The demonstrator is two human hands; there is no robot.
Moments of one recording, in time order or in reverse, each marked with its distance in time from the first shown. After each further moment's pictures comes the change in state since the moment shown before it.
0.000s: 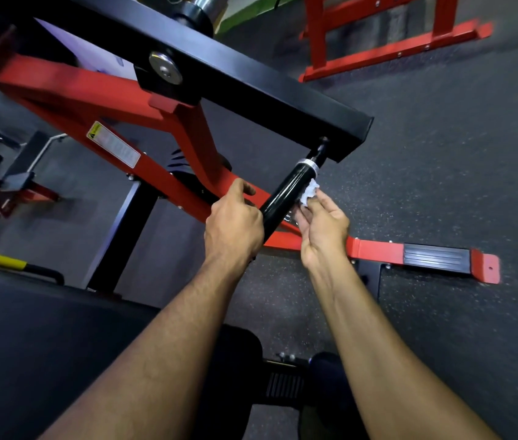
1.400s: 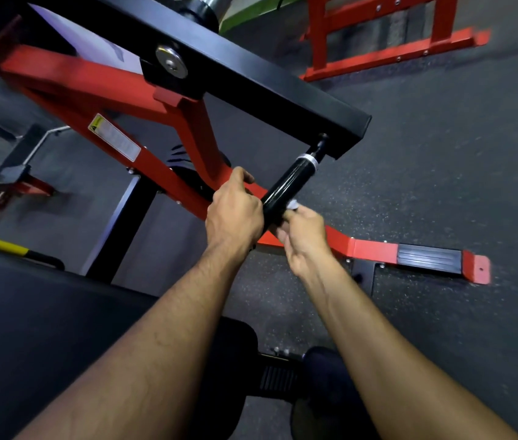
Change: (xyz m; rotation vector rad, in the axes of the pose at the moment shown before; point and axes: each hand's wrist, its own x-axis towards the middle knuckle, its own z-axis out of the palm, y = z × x) left_hand -0.001 -0.002 -0.001 -0.022 0.053 0.057; right_hand -0.028 0.014 -0.002 -0.341 -0.219 0.137
